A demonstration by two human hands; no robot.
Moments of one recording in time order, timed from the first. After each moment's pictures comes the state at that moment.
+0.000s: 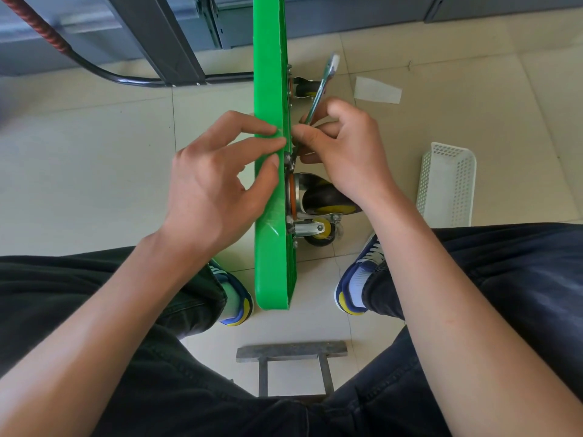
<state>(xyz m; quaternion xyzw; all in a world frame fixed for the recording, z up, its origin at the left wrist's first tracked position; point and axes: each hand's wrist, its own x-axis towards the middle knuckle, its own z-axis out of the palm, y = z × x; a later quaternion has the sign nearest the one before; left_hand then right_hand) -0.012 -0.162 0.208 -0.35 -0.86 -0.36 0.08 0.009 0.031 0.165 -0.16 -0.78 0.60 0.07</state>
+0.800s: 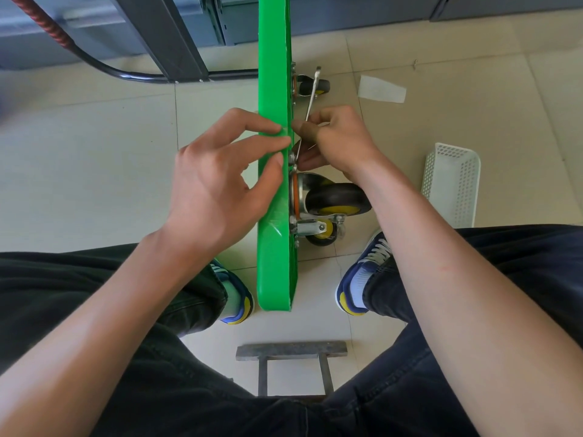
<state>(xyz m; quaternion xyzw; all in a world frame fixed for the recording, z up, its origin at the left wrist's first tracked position) -0.011 -0.161 0.208 -0.34 -0.86 -0.37 0.08 -0.032 0.038 0.145 -0.26 -0.73 0.62 -0.09</state>
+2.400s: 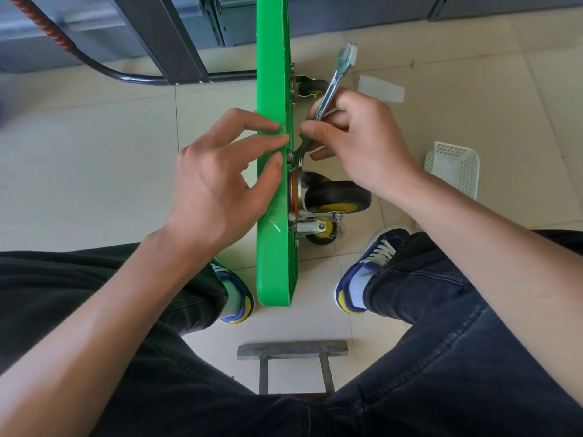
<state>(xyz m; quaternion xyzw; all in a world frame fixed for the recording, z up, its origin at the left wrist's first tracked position) -0.010 -0.161 0.208 -0.35 -0.86 -0.36 0.08 0.012 0.047 0.189 -0.10 -0.82 0.56 0.02</state>
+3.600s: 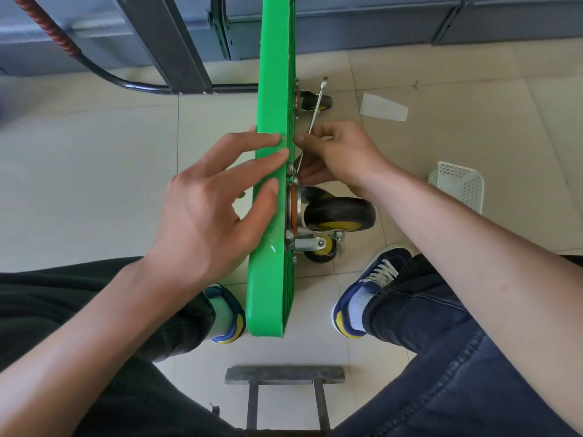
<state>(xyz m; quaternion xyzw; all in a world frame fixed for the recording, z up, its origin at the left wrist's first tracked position) 0.001 -0.168 0.201 -0.35 -0.86 -0.37 0.06 -0.029 0.046 0.146 -0.22 -0.72 0.65 -0.11</state>
